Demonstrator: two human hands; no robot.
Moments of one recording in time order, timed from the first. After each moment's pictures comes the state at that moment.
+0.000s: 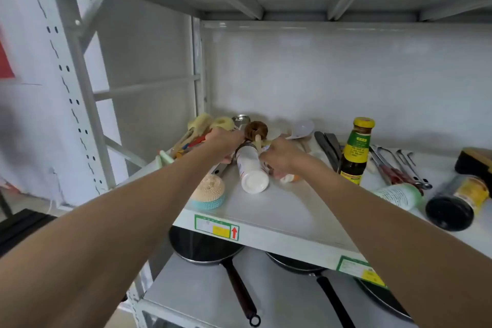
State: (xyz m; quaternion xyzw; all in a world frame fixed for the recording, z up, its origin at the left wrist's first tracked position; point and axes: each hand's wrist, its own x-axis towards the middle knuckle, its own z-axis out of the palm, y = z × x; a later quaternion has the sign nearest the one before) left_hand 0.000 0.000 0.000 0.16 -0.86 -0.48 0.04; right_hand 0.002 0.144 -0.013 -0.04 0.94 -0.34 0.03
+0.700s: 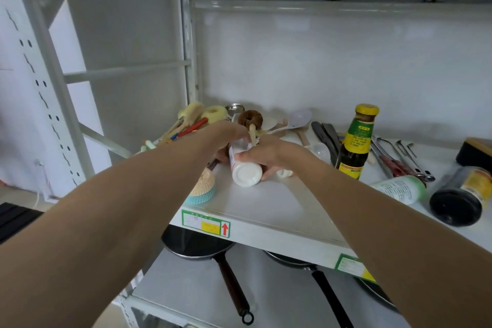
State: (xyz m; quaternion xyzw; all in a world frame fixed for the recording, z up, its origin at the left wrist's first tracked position) left_hand -0.041 0.021 -0.015 0.19 -0.87 -0.43 -0.10; right_hand -0.018 0.133 -0.034 -0.04 0.90 -0.41 0.14
